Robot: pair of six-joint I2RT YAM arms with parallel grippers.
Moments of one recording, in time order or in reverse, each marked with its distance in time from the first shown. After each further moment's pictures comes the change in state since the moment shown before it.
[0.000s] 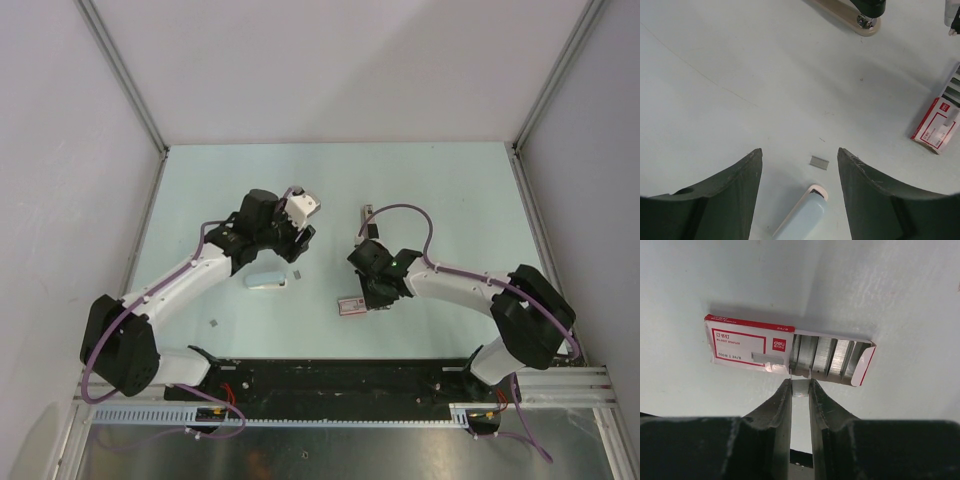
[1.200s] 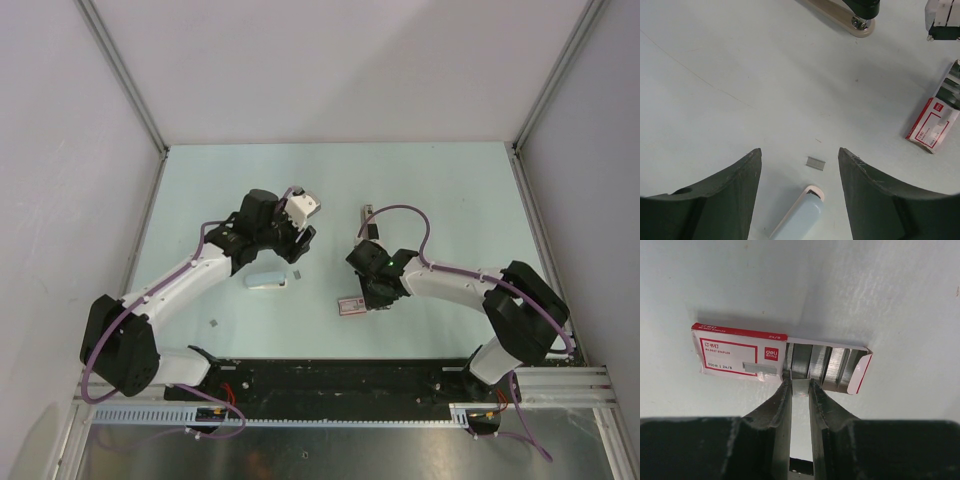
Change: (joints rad) left arm 0.000 0.000 0.000 0.000 0.018 -0.006; right arm -0.001 0.040 0.000 0.013 0.017 -0.002
